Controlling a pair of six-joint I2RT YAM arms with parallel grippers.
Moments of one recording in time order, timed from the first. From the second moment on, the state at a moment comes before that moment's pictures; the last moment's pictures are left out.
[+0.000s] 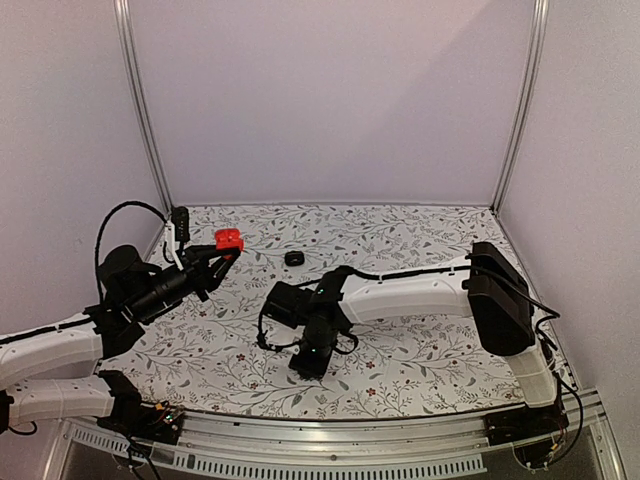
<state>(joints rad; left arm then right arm) -0.61 0.86 0.36 0.56 0.23 -0.35 1.22 2.26 1.77 -0.87 -0.10 -0.07</state>
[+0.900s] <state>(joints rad) -0.61 0.86 0.36 0.56 0.23 -0.35 1.12 1.91 1.25 -0.84 -0.05 0.14</state>
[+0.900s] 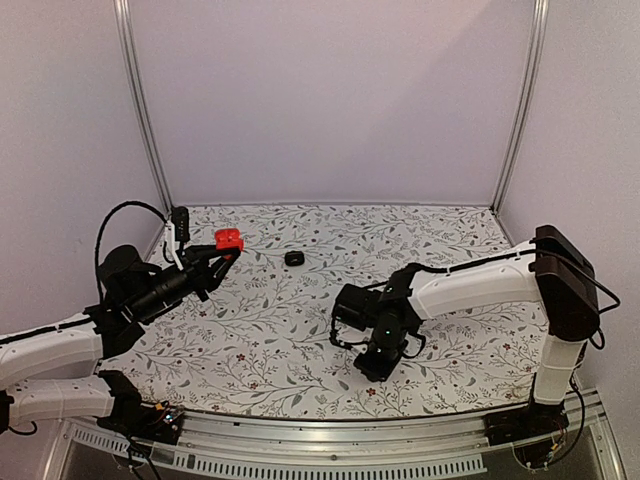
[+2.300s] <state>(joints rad) -0.61 0.86 0.36 0.56 0.24 -0.35 1.12 2.02 1.40 -1.00 -0.04 0.06</state>
